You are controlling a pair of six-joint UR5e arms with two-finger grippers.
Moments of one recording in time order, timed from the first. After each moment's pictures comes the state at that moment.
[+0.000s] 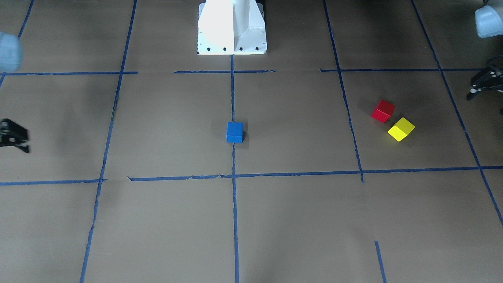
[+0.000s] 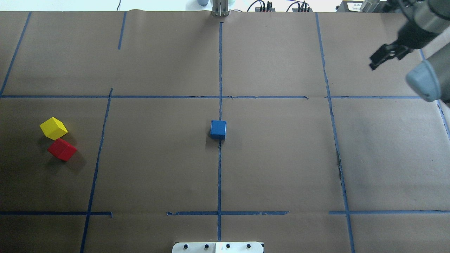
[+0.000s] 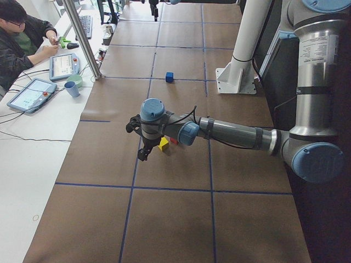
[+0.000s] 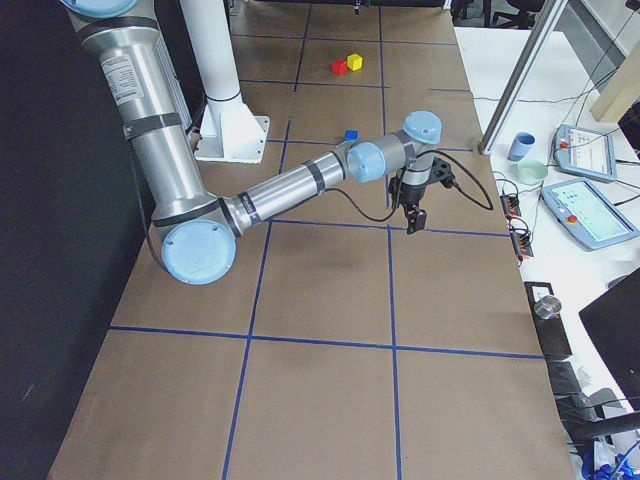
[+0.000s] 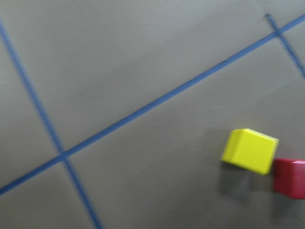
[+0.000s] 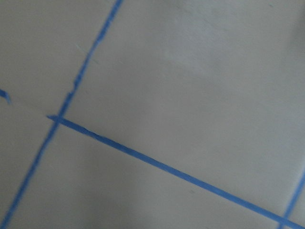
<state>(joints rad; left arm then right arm) -1.28 -1.50 -1.81 -1.88 -2.38 -0.04 1.30 -1.34 1.71 -1.65 2.25 -0.05</state>
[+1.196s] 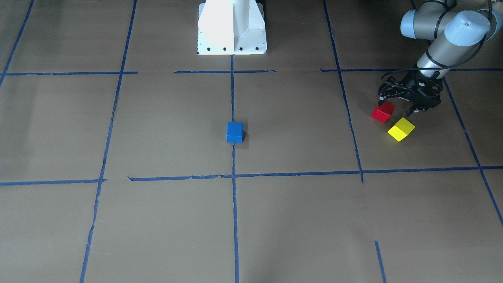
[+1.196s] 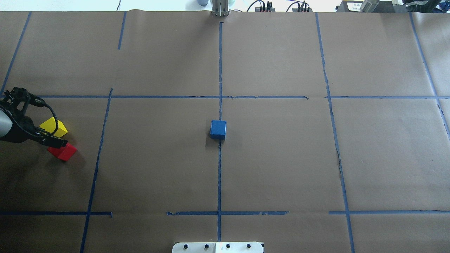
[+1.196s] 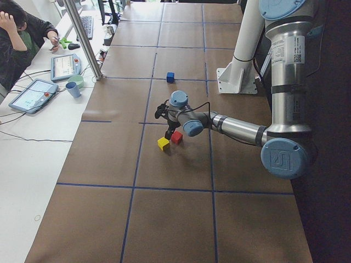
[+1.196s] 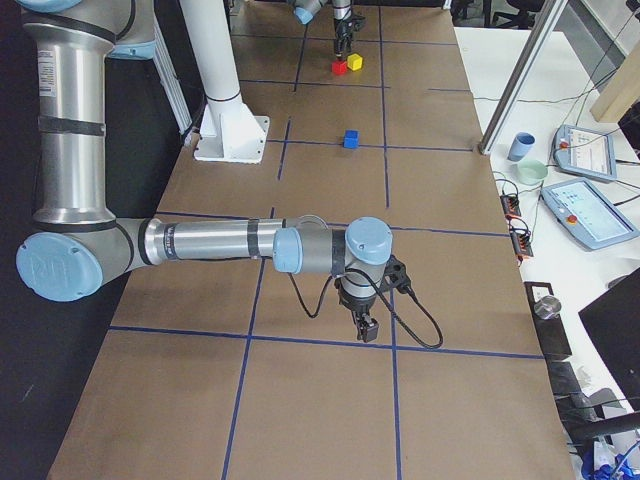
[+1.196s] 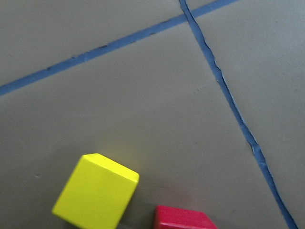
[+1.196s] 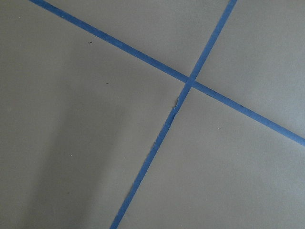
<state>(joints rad) -0.83 -1.47 -1.82 -2.22 -2.07 -0.59 1.54 -1.63 1.71 -1.64 2.29 -0.44</state>
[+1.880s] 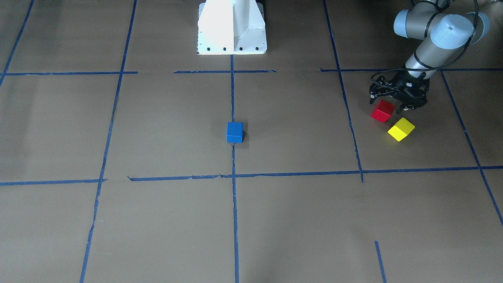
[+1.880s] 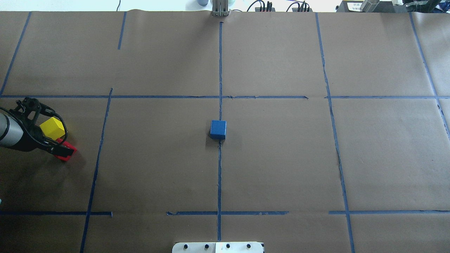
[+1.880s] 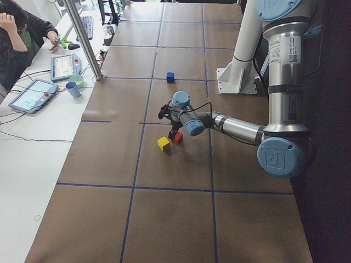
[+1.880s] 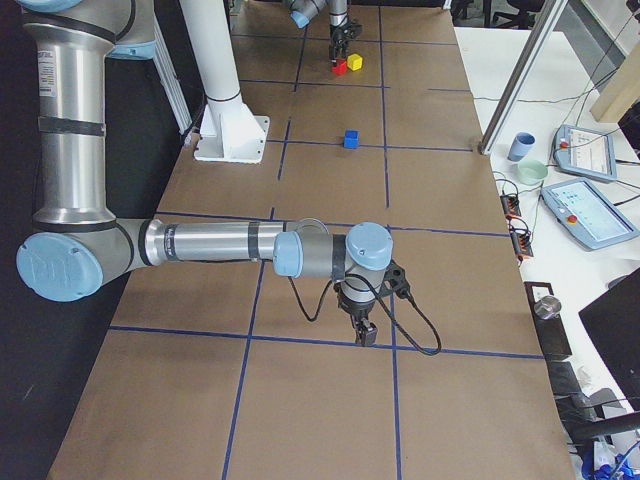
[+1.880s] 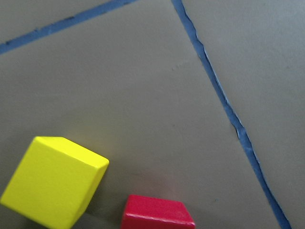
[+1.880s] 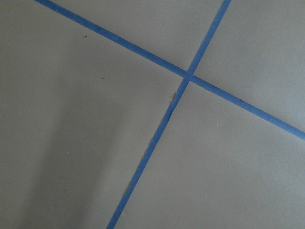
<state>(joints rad) -0.77 -1.47 -1.81 -2.21 -2.06 -0.62 1.54 -1.63 1.69 -1.64 2.29 -0.44</state>
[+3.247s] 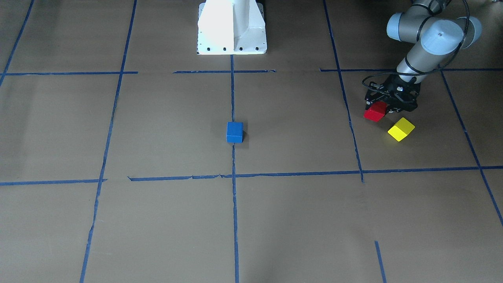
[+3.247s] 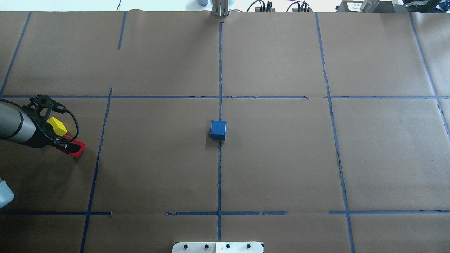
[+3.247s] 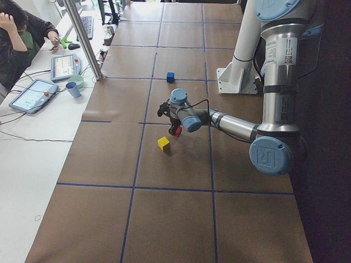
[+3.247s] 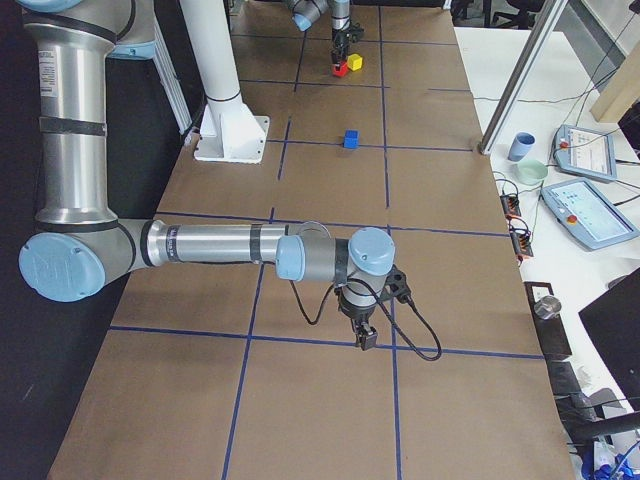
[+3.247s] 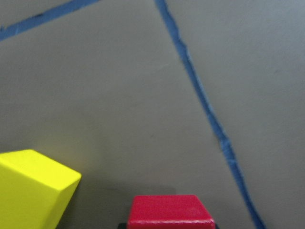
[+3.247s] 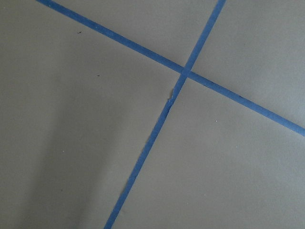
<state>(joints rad) -0.77 -1.56 -1.85 -2.07 -2.07 -0.63 1.54 -1.62 1.66 -1.64 2.29 -0.44</state>
